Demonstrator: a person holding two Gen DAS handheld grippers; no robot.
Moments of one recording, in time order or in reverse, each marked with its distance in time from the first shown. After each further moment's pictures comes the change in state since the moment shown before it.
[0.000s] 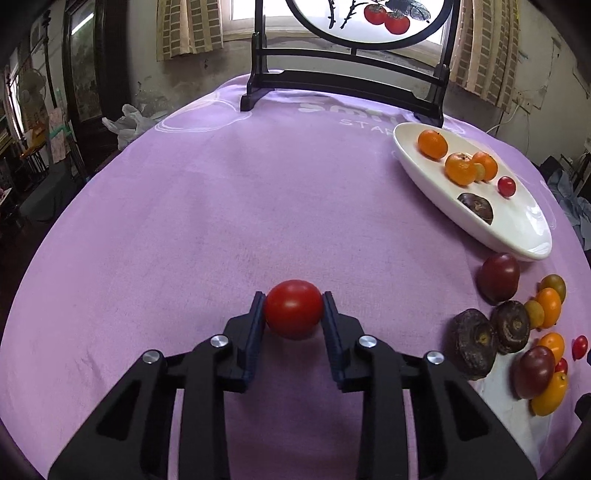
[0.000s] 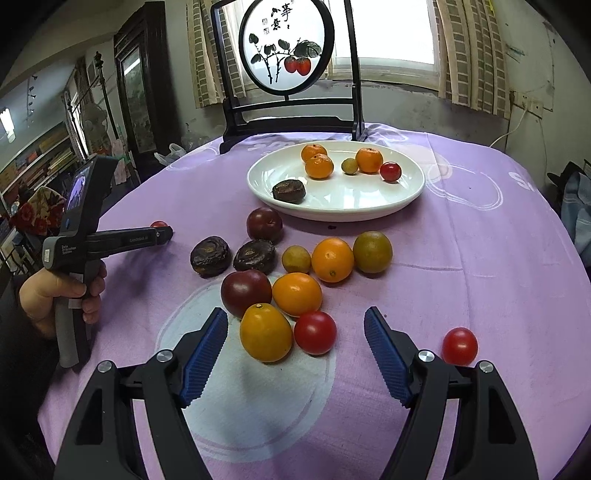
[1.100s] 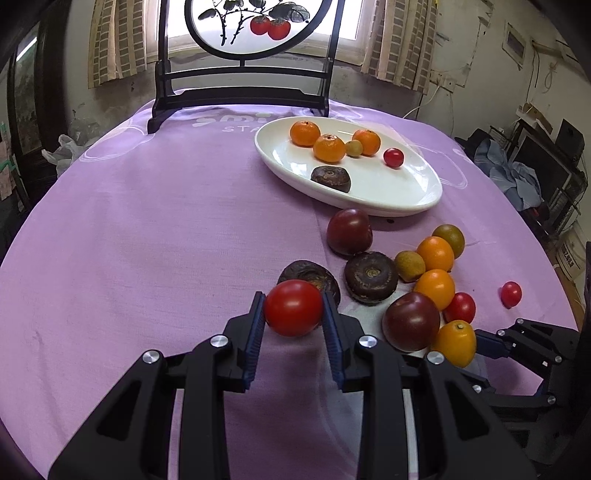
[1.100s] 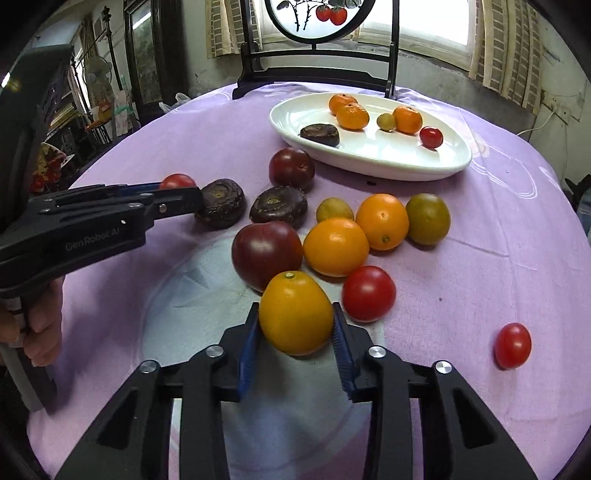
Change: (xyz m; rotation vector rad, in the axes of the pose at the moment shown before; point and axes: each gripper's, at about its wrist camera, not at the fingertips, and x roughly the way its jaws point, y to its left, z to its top) left arm -0.041 -0.075 -0.029 0.146 -0.036 -0.229; right arm 0.044 0.030 -0.010 -0.072 0.166 0.000
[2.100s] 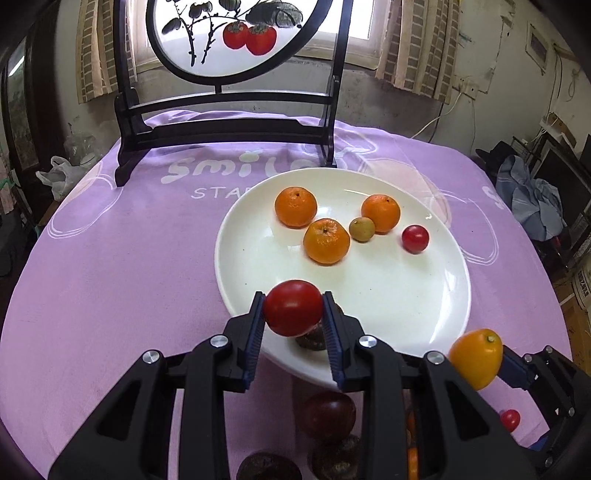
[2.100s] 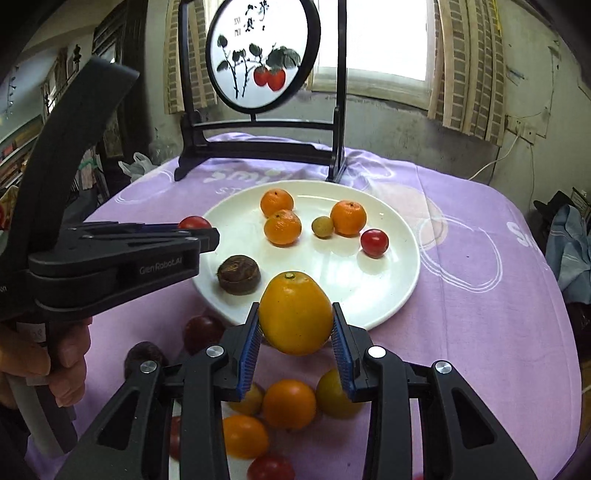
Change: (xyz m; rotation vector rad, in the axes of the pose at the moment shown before) left arm 0.070 -0.034 0.131 -0.009 0.029 0.059; right arm 0.017 -0.056 0.114 0.074 -0.174 -0.132
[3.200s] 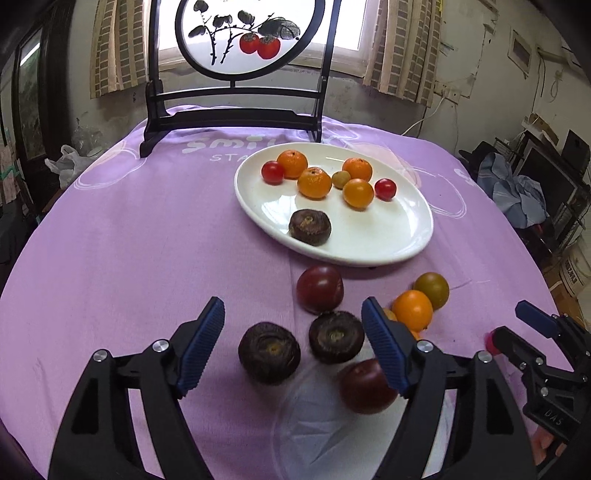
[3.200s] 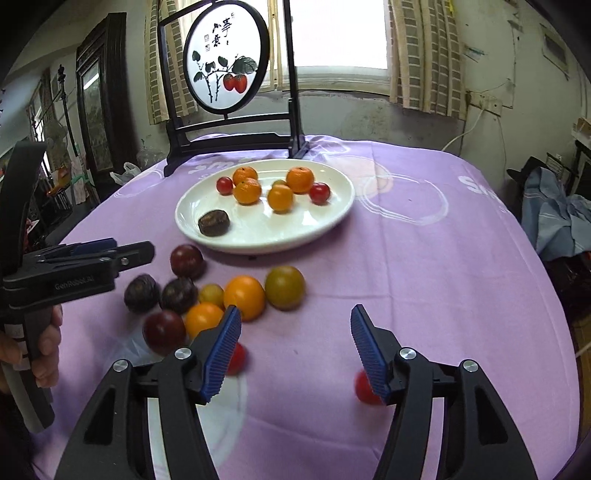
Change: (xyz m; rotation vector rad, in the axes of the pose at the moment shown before) left arm -0.069 0.009 -0.096 -0.015 -0.055 -0.036; right arm -0.084 -0.045 -0.089 0.095 -0.018 -0.055
